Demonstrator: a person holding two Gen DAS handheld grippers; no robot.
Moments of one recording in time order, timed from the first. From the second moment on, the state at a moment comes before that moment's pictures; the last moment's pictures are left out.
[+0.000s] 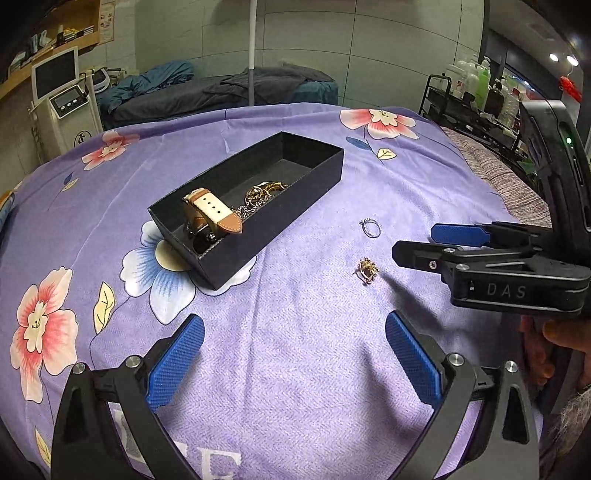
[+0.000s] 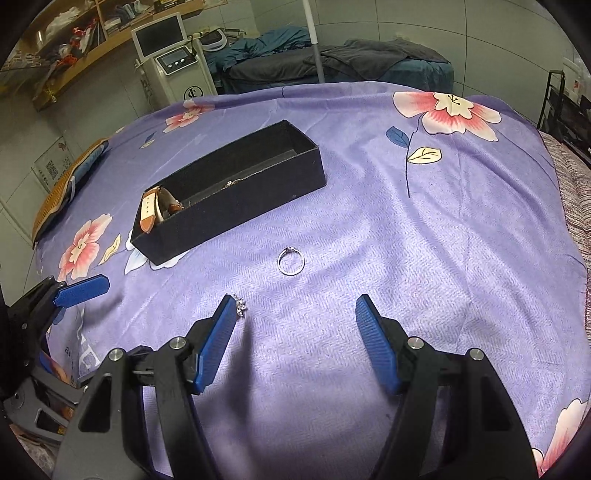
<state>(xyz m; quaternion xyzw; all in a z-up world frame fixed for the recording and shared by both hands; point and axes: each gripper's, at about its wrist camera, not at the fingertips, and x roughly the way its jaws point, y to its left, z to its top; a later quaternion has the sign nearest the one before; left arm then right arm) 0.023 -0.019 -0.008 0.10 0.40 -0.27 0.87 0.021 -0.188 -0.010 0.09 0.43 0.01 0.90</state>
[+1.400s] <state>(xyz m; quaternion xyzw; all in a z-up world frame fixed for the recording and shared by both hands) 0.025 -0.053 -0.031 0.13 0.42 -0.30 0.85 0.068 -0.166 -0.024 -0.07 0.45 0.06 0.89</state>
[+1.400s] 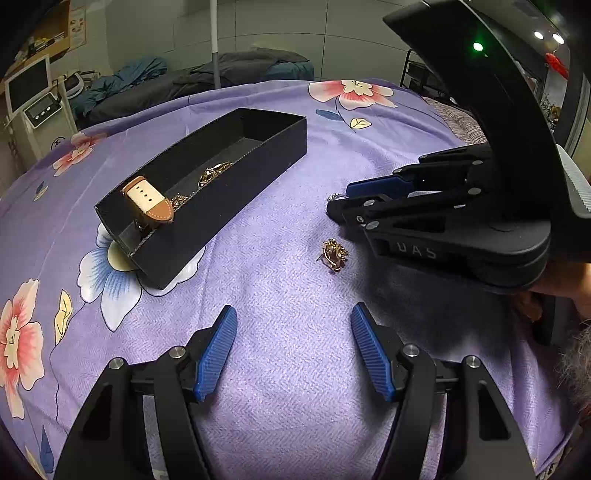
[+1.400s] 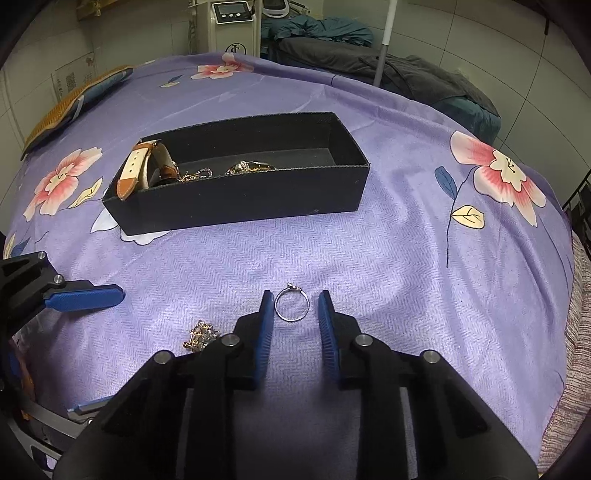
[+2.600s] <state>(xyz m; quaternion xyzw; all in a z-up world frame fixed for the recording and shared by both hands) 0.029 -0.090 -0.027 0.15 0.41 -0.33 0.84 0.035 -0.207 -0.021 0.03 0.44 0.01 0.90</state>
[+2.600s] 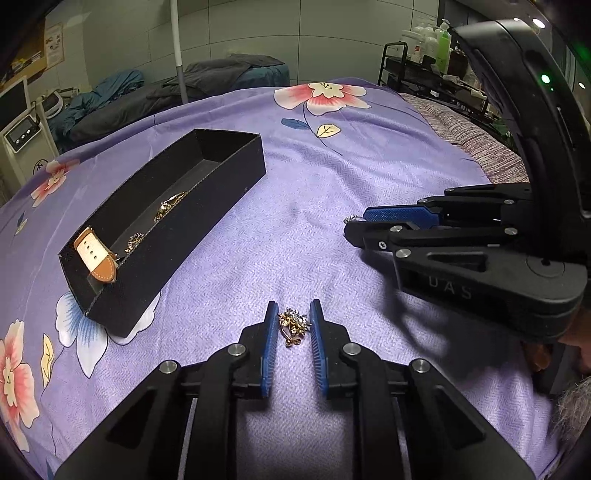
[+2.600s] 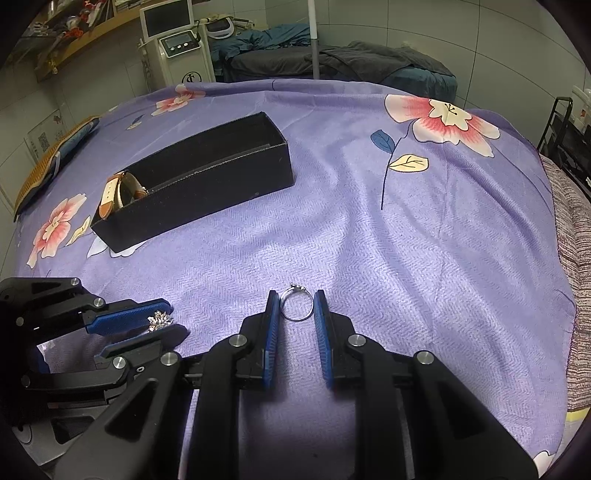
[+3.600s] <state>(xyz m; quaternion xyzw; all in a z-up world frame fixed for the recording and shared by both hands) 0.032 -0.049 -0.013 0.12 0.41 -0.31 0.85 0.040 -0.169 -0.011 0.03 0.44 0.06 0.89</state>
